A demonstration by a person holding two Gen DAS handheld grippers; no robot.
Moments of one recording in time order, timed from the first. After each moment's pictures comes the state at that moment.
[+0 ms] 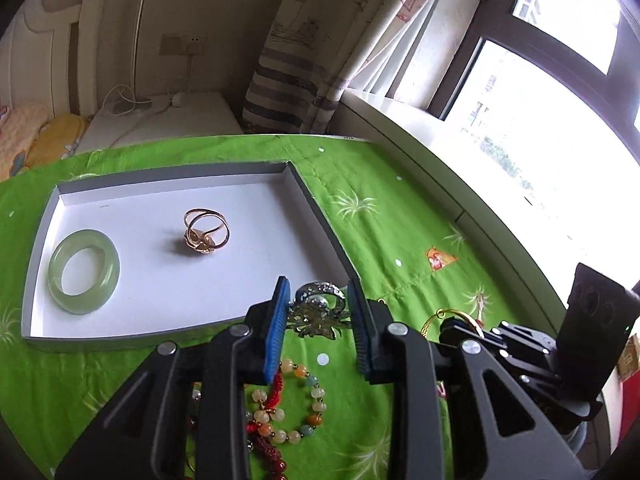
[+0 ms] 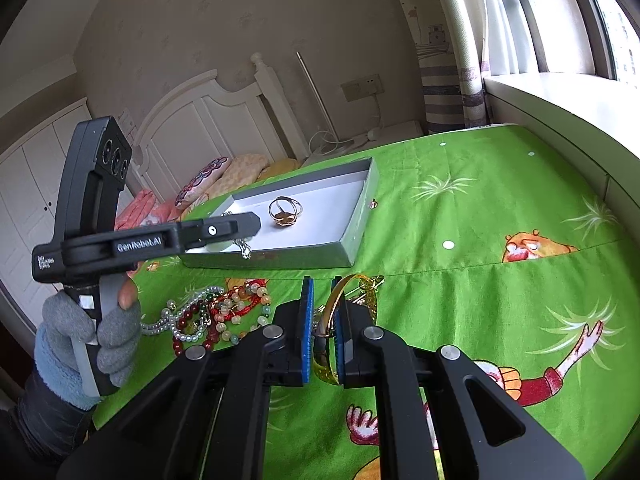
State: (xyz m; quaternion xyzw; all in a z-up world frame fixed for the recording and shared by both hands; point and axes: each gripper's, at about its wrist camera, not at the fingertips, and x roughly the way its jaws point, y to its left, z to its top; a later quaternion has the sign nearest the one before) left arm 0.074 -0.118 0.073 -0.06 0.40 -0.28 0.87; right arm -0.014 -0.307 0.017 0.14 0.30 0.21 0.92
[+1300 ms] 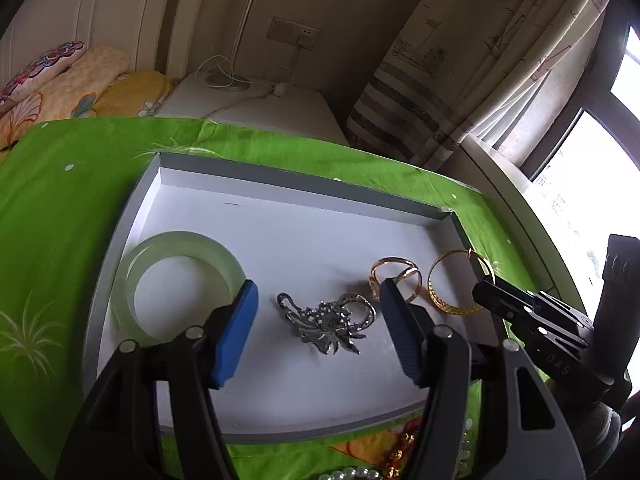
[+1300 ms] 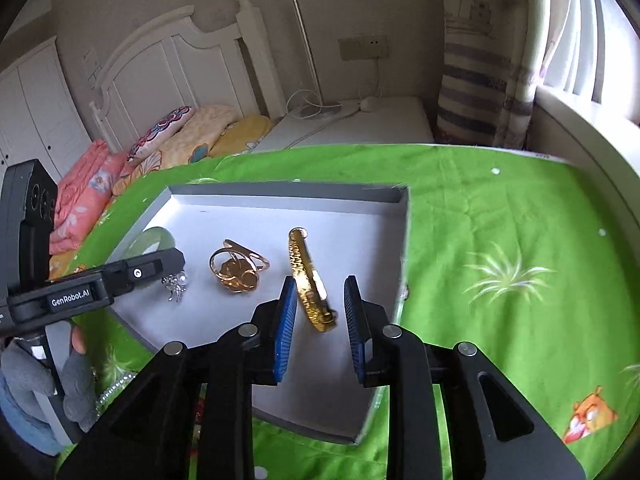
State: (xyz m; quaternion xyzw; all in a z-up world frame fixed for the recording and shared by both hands) left arm 0.152 -0.022 0.031 -0.13 0.41 -0.15 0.89; right arm 0.140 -0.226 0.024 0.03 0.38 0.16 0.91
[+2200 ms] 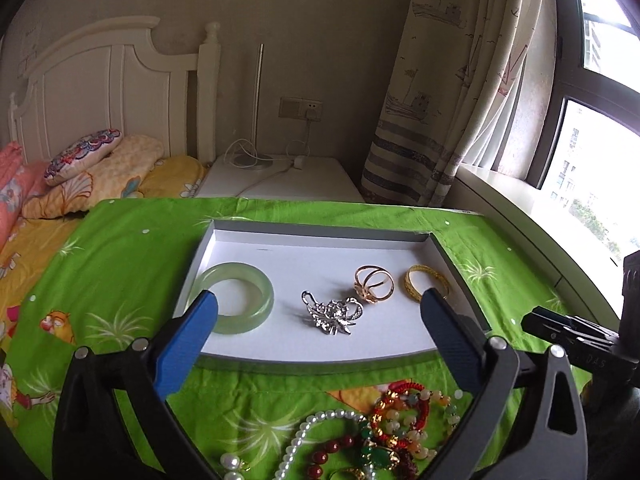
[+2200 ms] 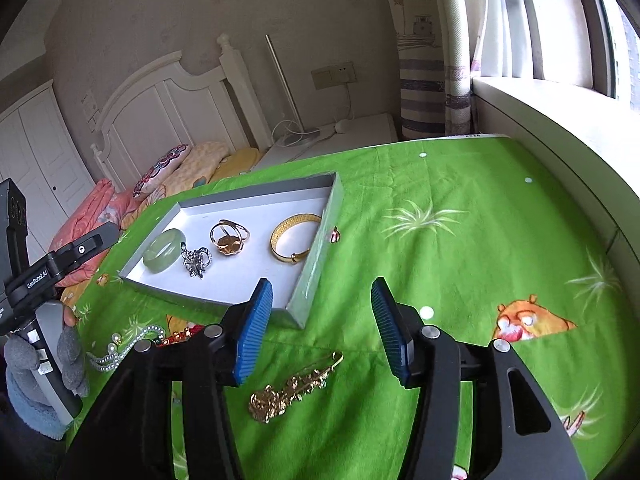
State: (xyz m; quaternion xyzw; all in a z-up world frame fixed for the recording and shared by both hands) left arm 0.053 -0.043 0.089 -0.04 0.29 -0.07 0.95; right arm 0.058 -0.306 0.024 0.11 0.34 0.15 0.92
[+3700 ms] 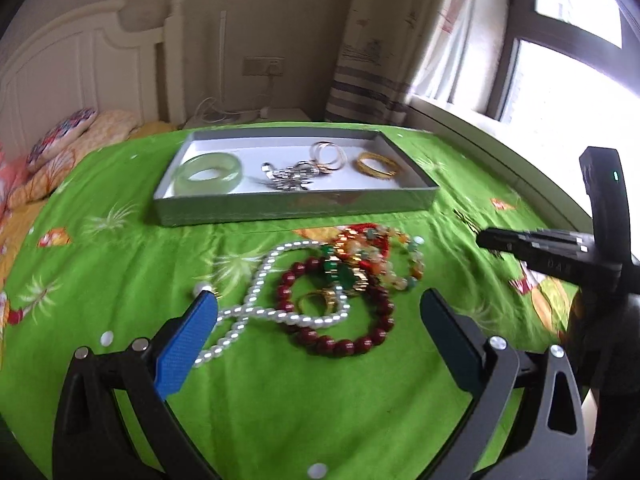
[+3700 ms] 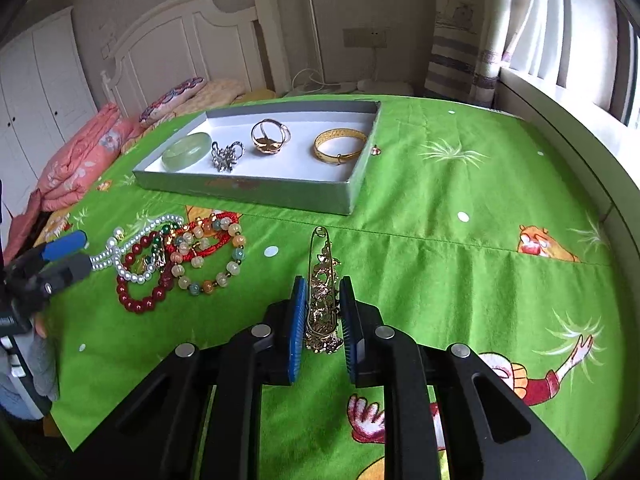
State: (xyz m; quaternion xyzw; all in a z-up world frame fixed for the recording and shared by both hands) left arm -0.049 -0.059 0.040 0.02 0.35 -0.16 0.92; right arm 0.002 -0.268 -0.002 0.01 0.39 0.16 0.91
